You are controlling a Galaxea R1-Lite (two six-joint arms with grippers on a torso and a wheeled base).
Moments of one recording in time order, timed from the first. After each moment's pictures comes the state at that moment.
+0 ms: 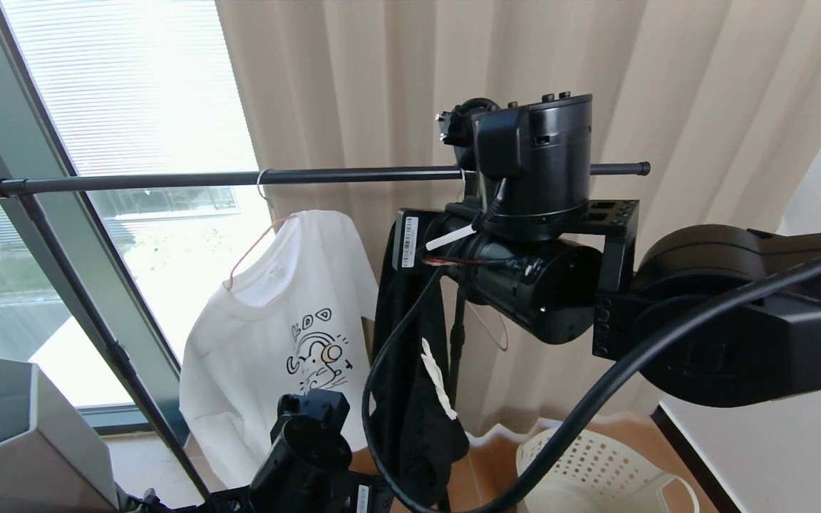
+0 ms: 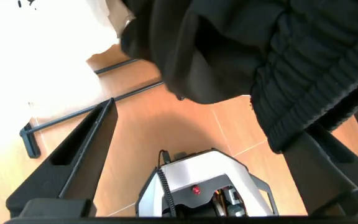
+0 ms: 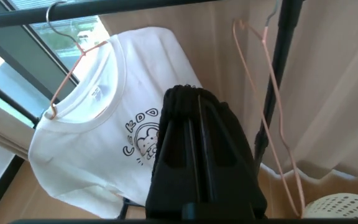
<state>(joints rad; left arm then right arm) -0.84 1.95 -0.39 -0.81 0.32 -0.44 0.89 1.93 -1.47 -0.22 -0.53 0.38</state>
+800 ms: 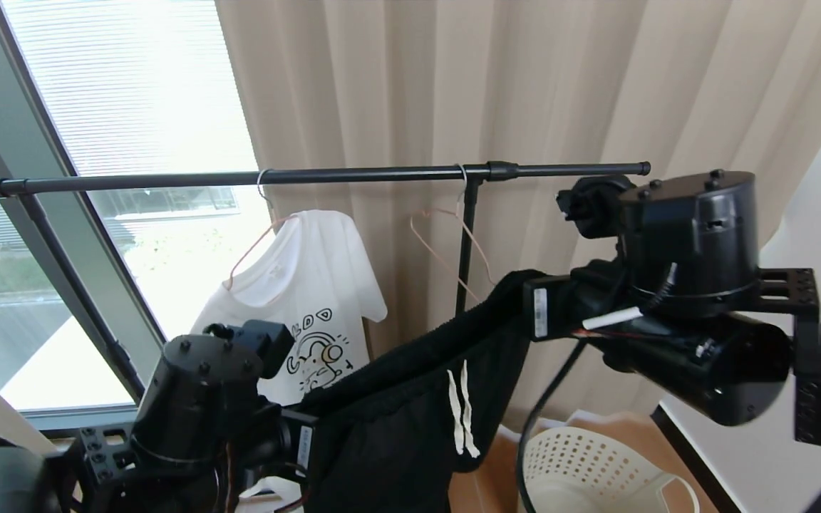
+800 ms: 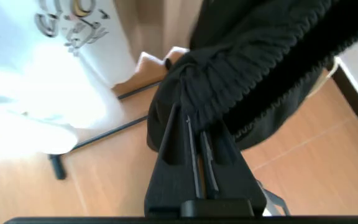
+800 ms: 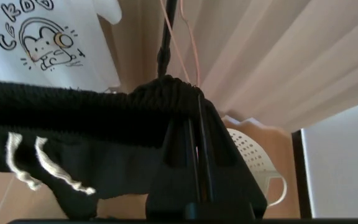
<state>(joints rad) -0.70 1.58 -0.55 -0.38 0.31 -0.27 0.79 1.64 -0.99 -0.21 -0.61 0.26</state>
